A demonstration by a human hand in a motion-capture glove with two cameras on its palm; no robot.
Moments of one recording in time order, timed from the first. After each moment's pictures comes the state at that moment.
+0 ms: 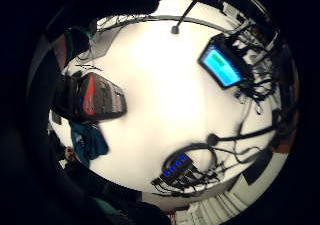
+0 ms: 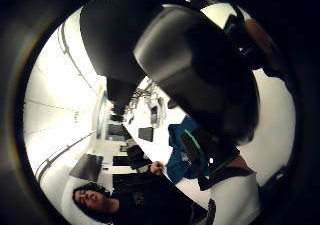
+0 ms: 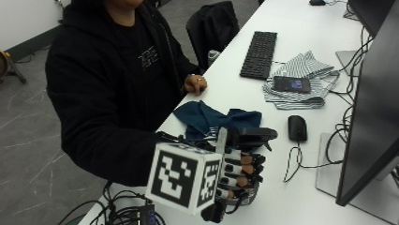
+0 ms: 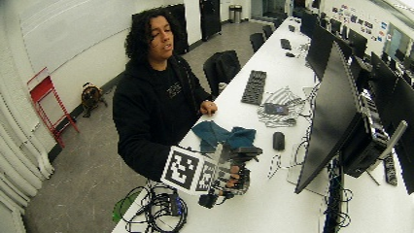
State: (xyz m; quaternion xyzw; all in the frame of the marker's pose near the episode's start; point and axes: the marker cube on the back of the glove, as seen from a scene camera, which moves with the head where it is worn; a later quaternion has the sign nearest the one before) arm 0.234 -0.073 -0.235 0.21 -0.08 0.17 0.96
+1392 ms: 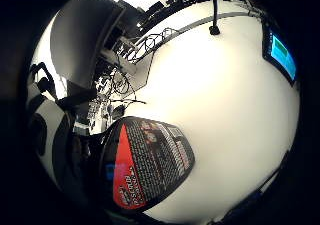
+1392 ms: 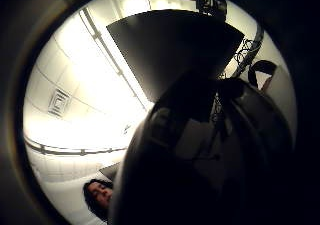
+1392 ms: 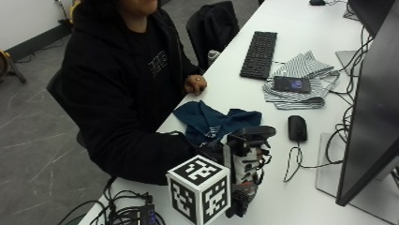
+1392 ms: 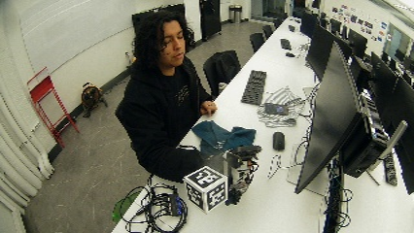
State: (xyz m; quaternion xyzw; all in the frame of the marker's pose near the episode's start) arm 0.232 -0.125 -0.197 0.39 -0.28 0.13 0.87
